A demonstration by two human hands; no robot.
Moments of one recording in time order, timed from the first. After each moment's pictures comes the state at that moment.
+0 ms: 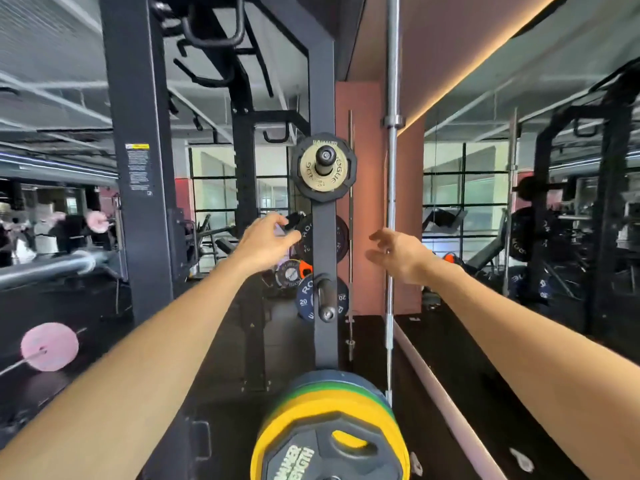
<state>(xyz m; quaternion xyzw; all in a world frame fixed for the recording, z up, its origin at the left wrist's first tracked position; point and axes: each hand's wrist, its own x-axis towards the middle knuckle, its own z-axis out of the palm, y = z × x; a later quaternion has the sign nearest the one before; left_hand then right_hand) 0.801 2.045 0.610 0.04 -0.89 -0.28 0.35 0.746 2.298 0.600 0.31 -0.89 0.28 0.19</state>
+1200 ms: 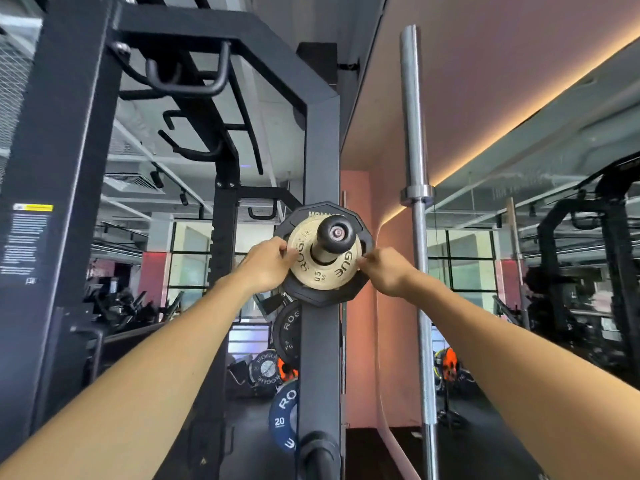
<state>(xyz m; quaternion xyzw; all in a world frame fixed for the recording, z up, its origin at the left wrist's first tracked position) 0.517 1.954 0.744 0.00 -0.88 -0.23 0.42 0.467 2.172 0.744 0.27 -0.87 0.29 0.28</state>
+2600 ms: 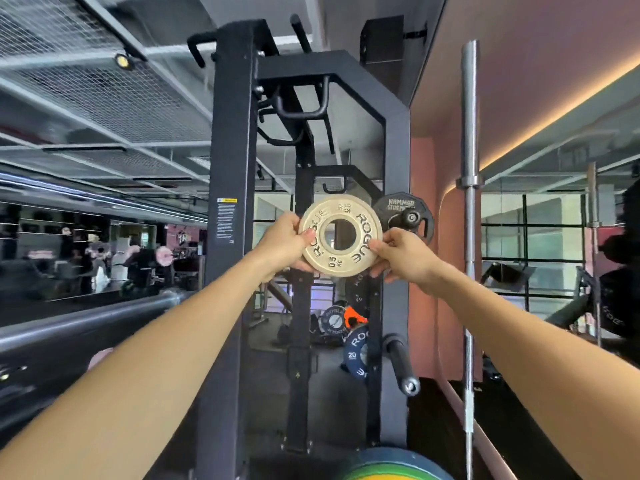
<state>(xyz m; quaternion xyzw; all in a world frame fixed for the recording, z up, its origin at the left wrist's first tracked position) 0.883 1.961 0.701 0.02 -0.80 -0.46 0.38 0.788 2.153 0.692 0.40 -0.74 0.53 0.09</state>
